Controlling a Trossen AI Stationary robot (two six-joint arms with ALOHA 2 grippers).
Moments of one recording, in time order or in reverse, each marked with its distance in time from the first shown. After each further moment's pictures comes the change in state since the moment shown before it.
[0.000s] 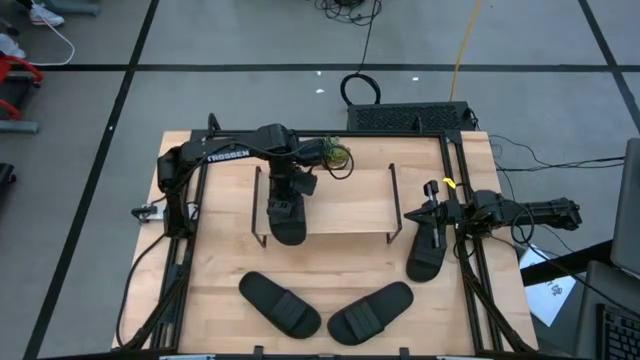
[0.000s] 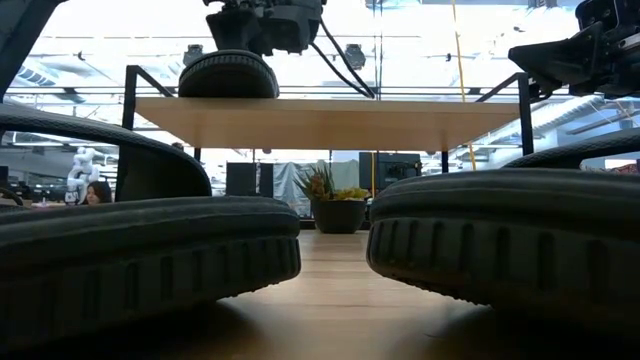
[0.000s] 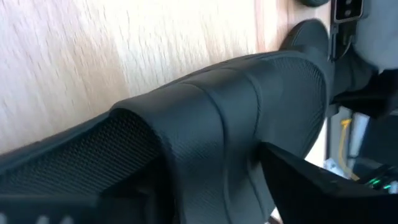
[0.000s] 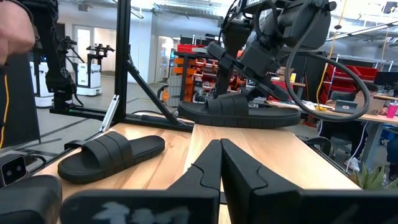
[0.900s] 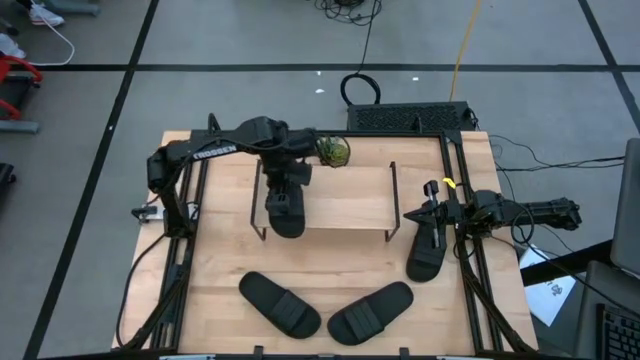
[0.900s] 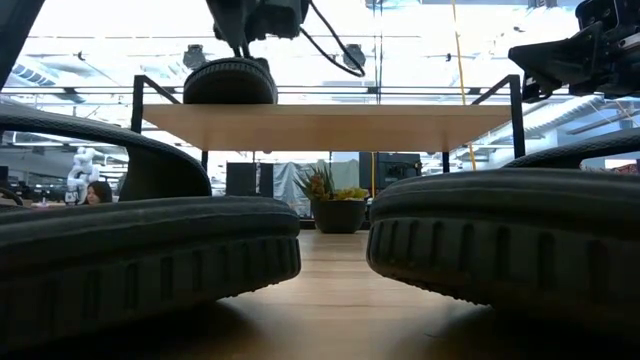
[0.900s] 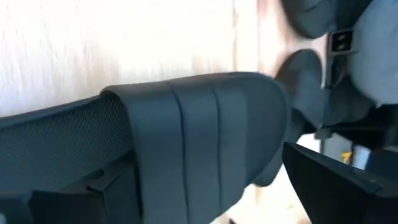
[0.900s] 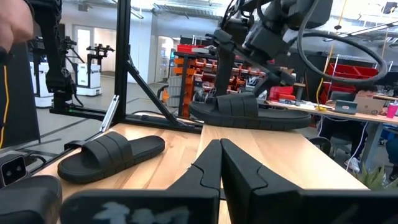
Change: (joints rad) left arm 0.019 -0.091 0.009 0.009 0.019 -0.117; right arm 0.000 0.000 0.000 0.003 0.000 0.000
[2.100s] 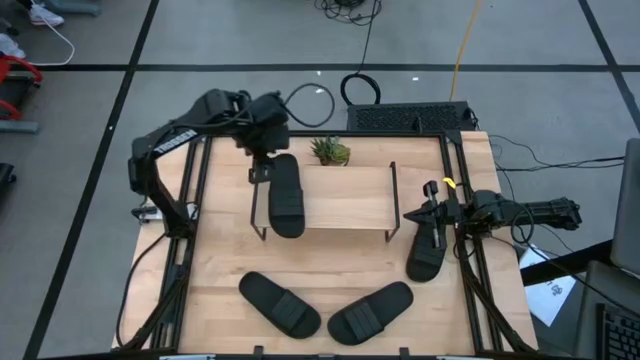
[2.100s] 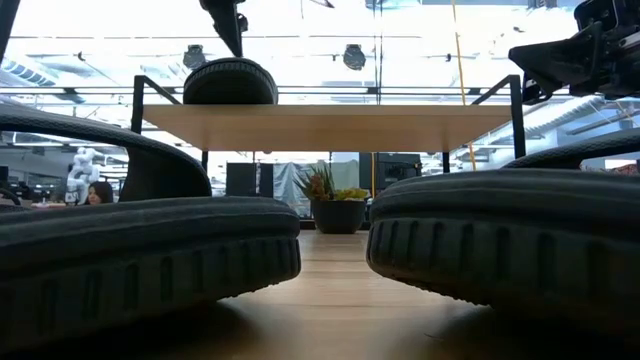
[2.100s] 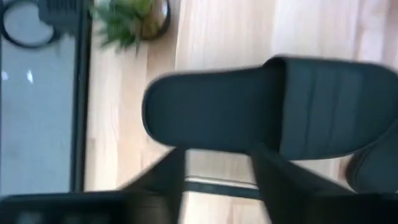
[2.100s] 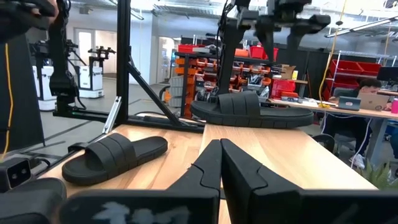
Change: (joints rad) left arm 0.087 -0.139 0.168 -0.085 -0.442 0.026; right arm 0.000 0.004 0.000 -0.006 -0.003 0.026
